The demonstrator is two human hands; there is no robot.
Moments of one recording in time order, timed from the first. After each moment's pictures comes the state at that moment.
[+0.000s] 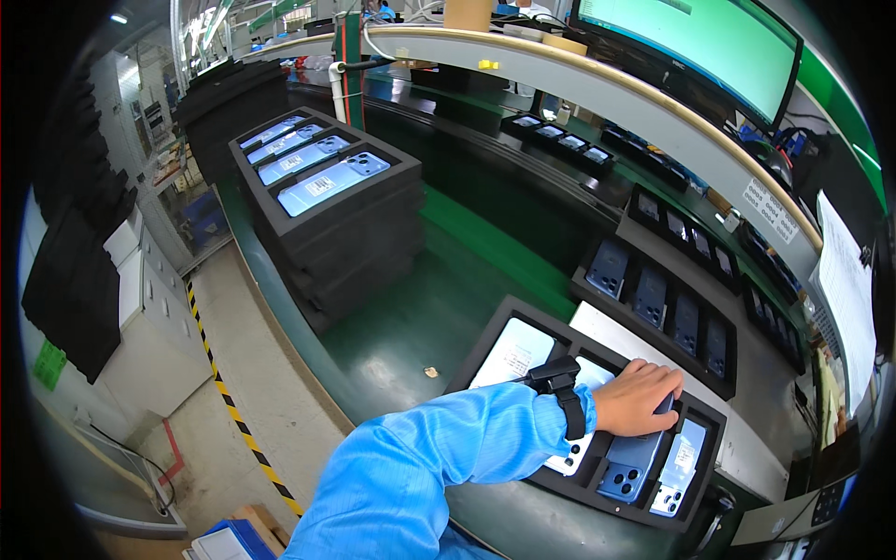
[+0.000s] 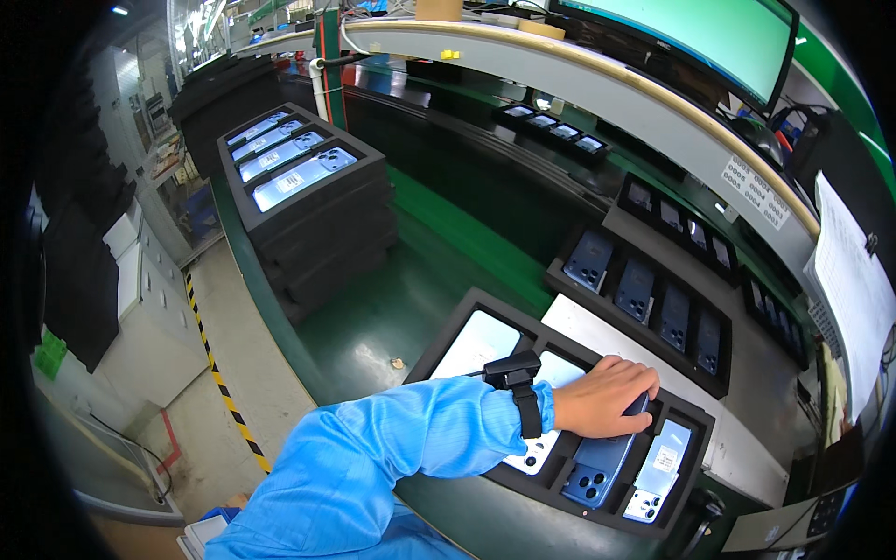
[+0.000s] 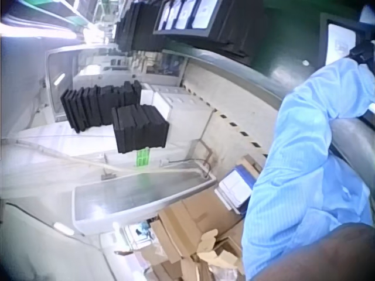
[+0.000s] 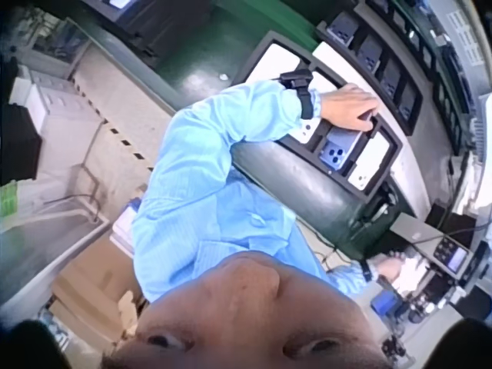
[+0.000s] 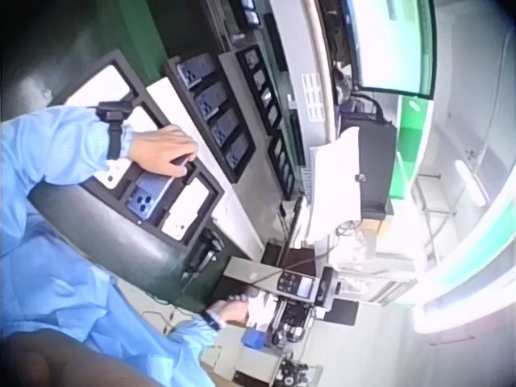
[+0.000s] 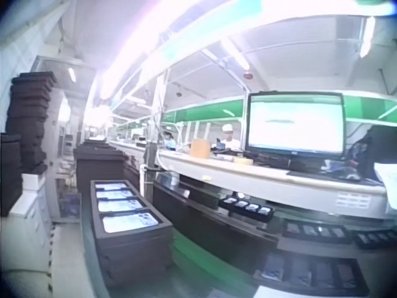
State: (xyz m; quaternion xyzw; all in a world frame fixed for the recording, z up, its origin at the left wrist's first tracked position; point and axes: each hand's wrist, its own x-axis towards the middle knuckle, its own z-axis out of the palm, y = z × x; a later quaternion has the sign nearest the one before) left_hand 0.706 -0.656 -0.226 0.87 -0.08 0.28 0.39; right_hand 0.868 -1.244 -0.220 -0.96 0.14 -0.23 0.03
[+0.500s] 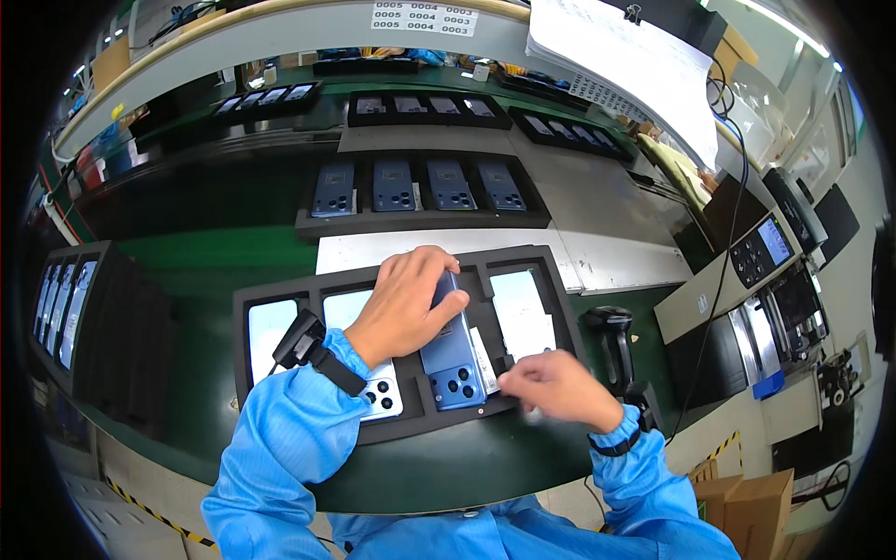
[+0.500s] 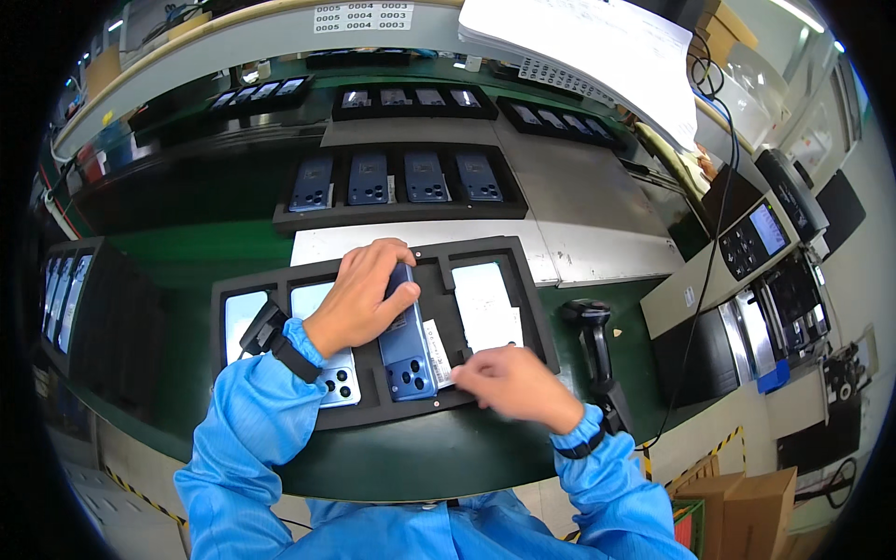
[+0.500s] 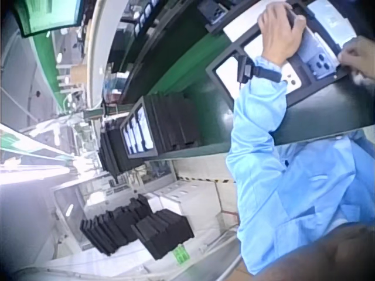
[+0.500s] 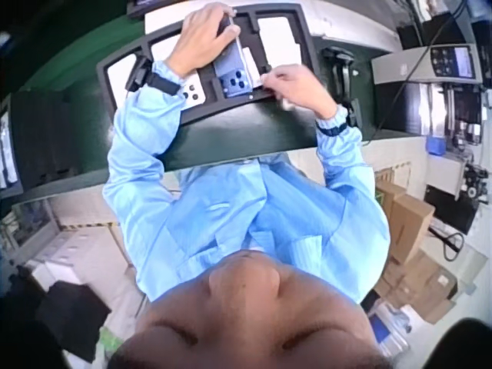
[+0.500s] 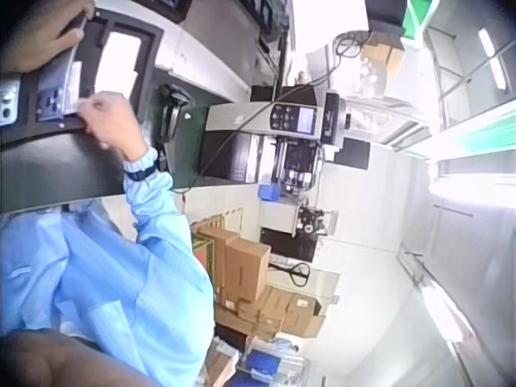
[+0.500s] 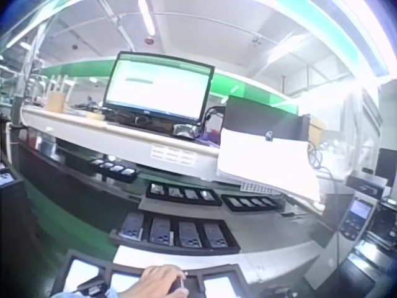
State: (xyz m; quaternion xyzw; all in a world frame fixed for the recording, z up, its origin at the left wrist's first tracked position) left_hand 0.703 -0.646 -0.217 0.91 -0.09 0.22 0.35; right_hand 0.739 -0.912 -0.178 -0.83 -0.24 0.35 0.37
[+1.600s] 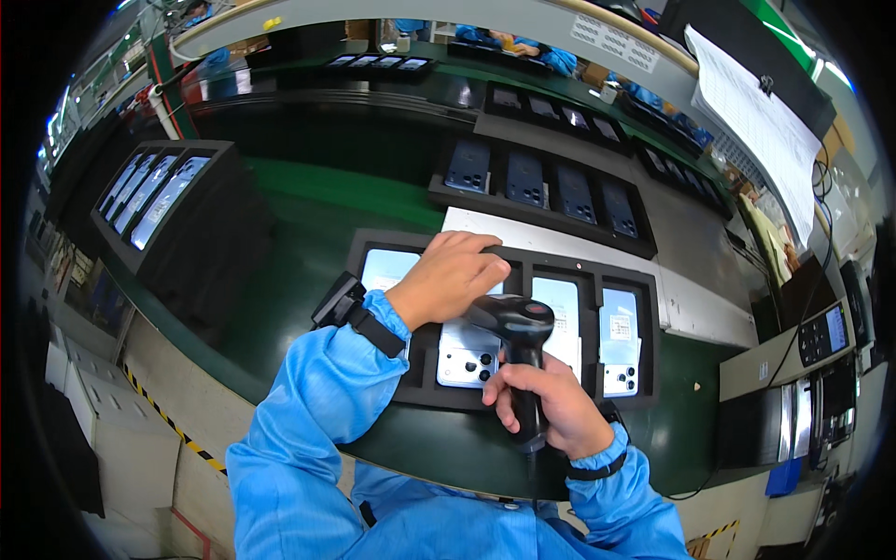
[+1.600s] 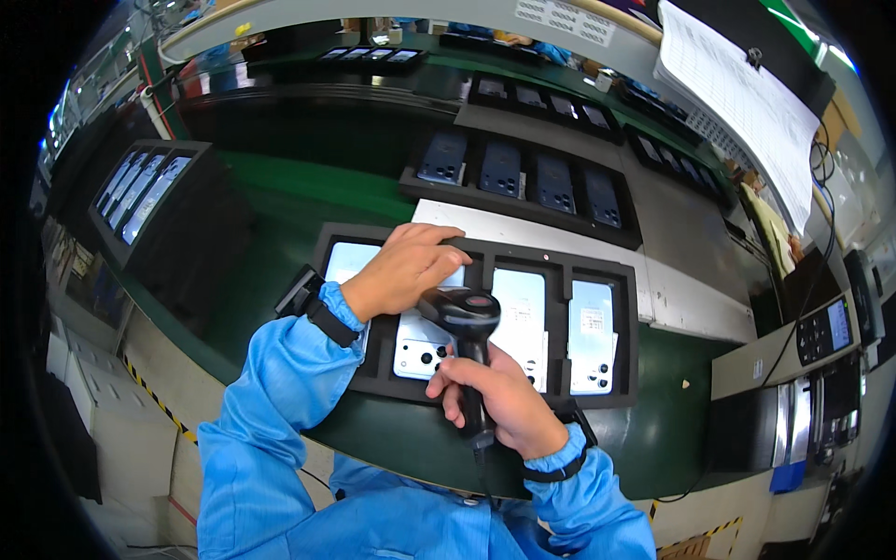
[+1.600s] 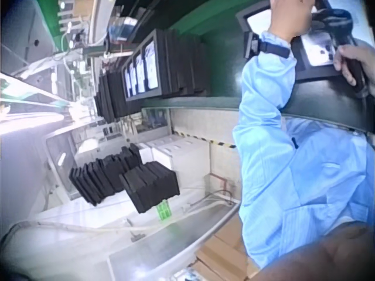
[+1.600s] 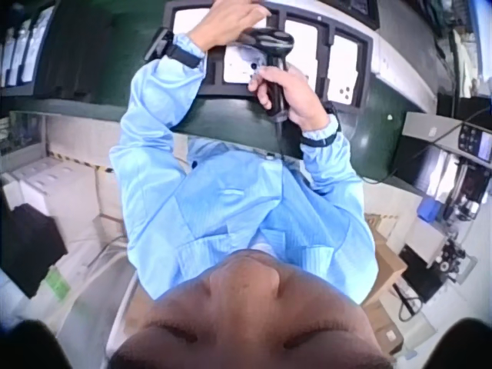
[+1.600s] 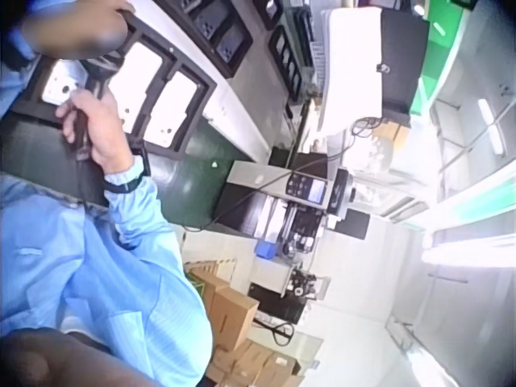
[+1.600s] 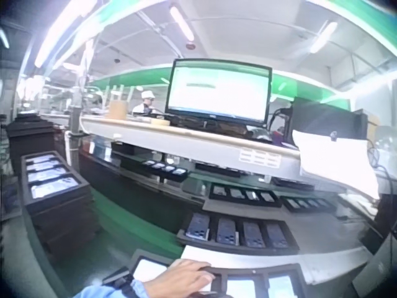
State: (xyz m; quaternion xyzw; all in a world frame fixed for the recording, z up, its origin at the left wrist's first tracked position) left_hand 0.643 -0.575 -0.229 0.95 -0.04 0.23 0.22; right_hand 0.676 -0.820 -0.185 -0.49 -0.14 0.60 0.62
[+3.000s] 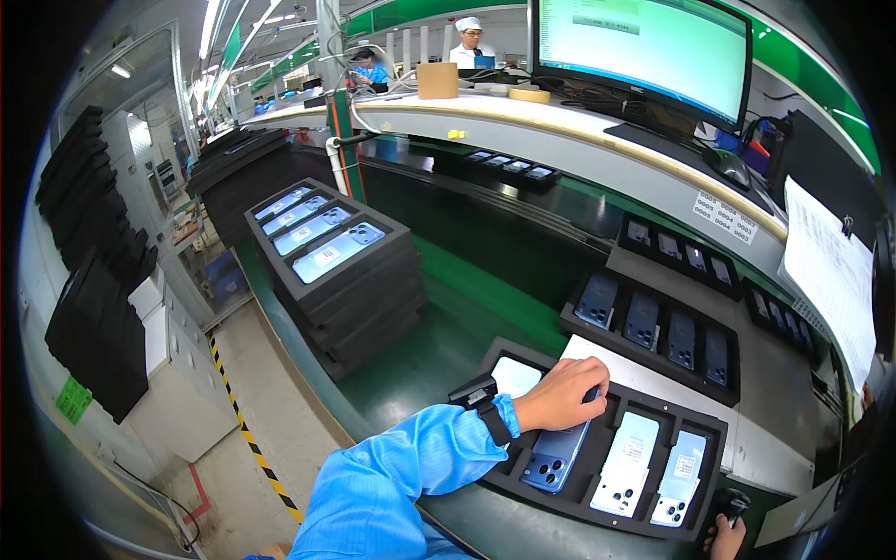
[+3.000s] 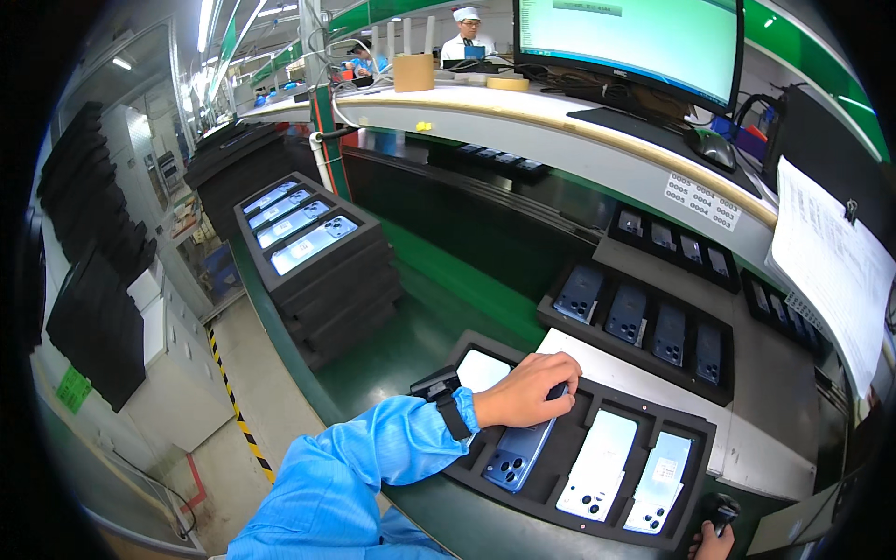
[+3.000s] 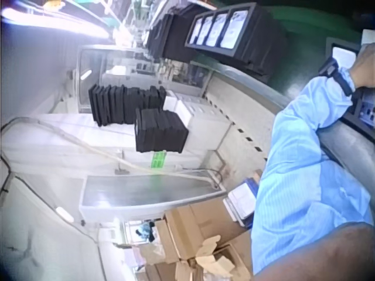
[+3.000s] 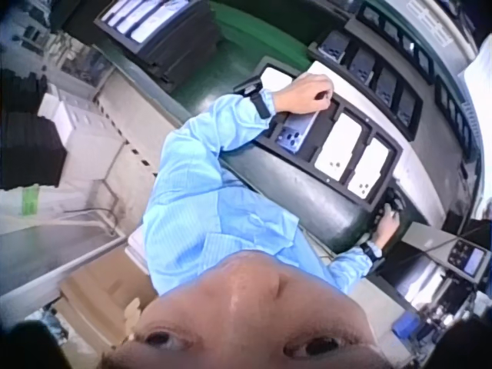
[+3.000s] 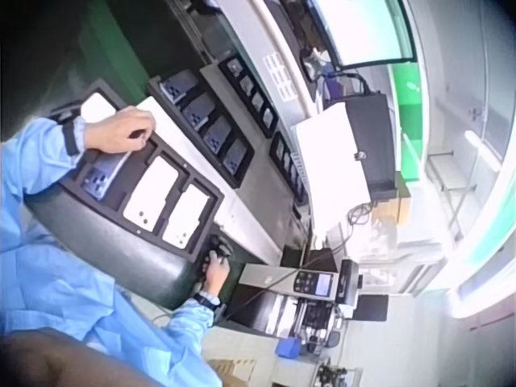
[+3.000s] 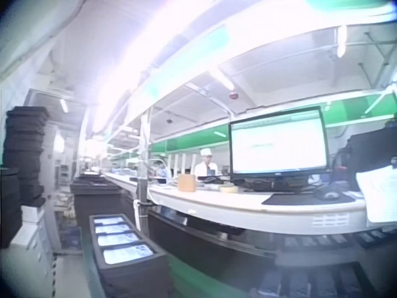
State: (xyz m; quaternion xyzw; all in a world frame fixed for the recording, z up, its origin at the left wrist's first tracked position) left_hand 0.645 -0.589 -0.223 0.90 0.00 0.30 0.33; right_hand 0.820 -1.029 -0.237 -0.86 0.03 0.11 0.50
